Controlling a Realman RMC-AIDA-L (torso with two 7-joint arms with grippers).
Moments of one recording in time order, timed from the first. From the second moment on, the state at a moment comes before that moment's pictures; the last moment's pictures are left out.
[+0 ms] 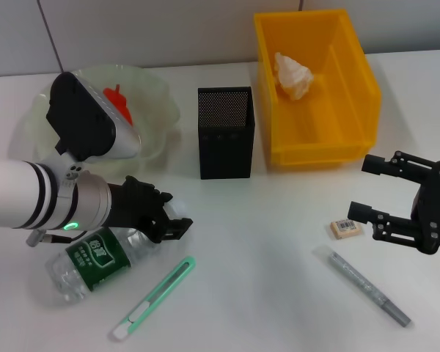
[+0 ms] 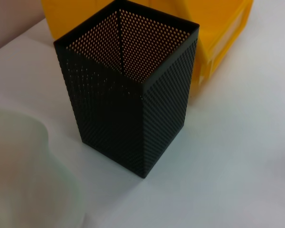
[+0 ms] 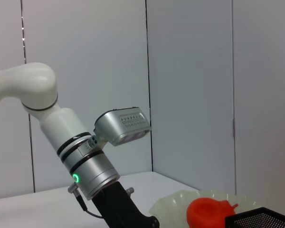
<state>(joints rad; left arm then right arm) -0.46 -2.07 1.67 1.15 2.26 0.98 -2.20 0.15 2.08 -0.81 -0.86 -1.61 -1.74 1.11</state>
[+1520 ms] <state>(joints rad) -0.46 -2.07 1.67 1.21 2.25 1.00 -2.19 0.16 2.08 -0.78 -0.84 -1.61 -1.74 1.11</state>
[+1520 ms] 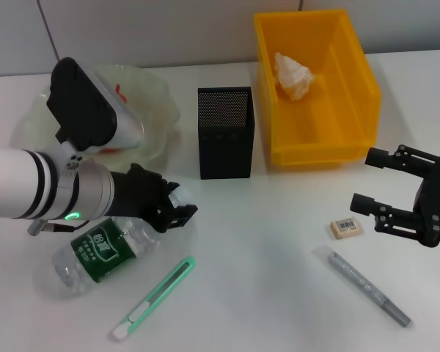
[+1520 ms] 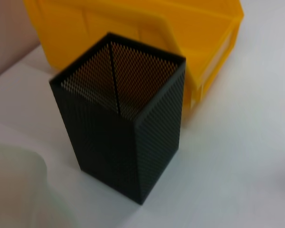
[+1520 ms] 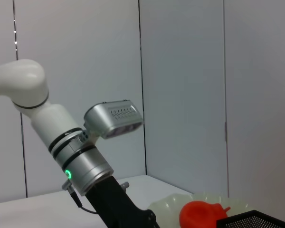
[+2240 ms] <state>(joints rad) -0.35 -2.07 1.67 1.40 2.24 1.00 -2.20 0.17 2.08 -0.77 -0.83 -1.61 -1.74 1.11</state>
